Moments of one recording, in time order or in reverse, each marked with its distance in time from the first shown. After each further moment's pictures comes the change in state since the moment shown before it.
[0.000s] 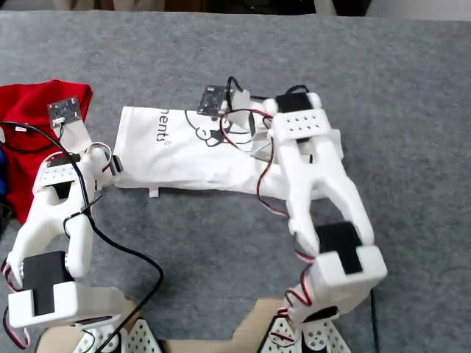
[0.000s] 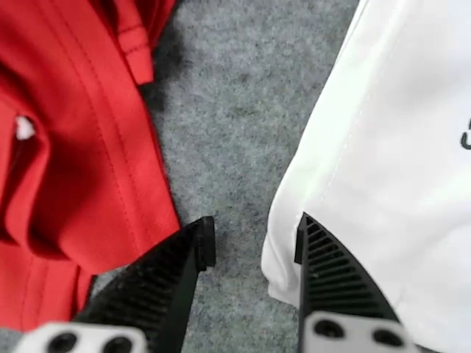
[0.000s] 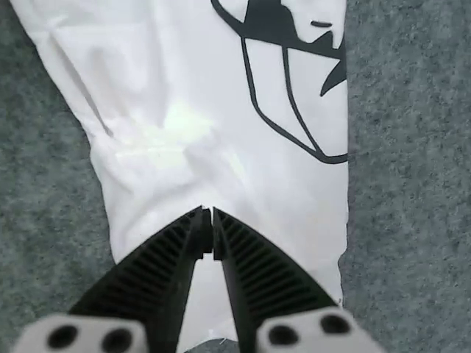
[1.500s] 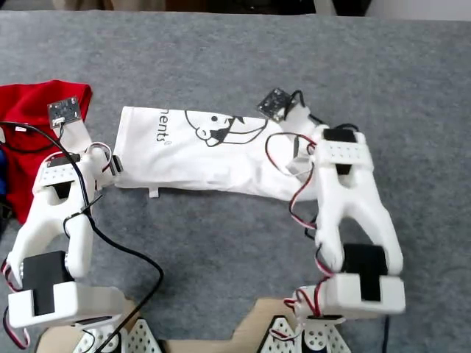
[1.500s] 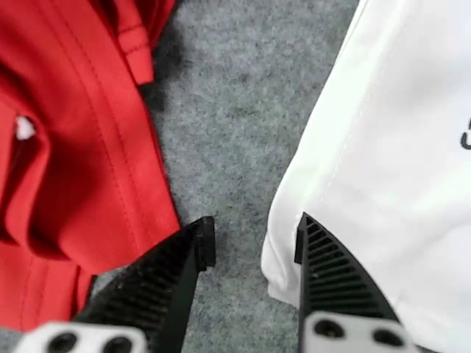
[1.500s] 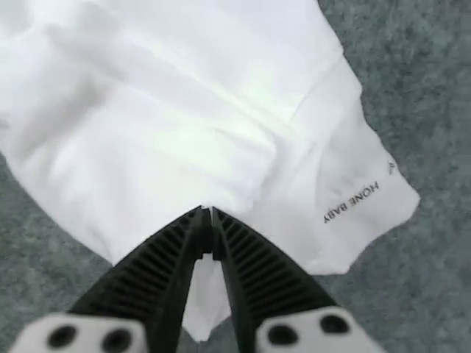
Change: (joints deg) left arm 0.0 0.0 0.0 0.0 0.0; right arm 14.5 -6.2 25.7 -21.2 -13.9
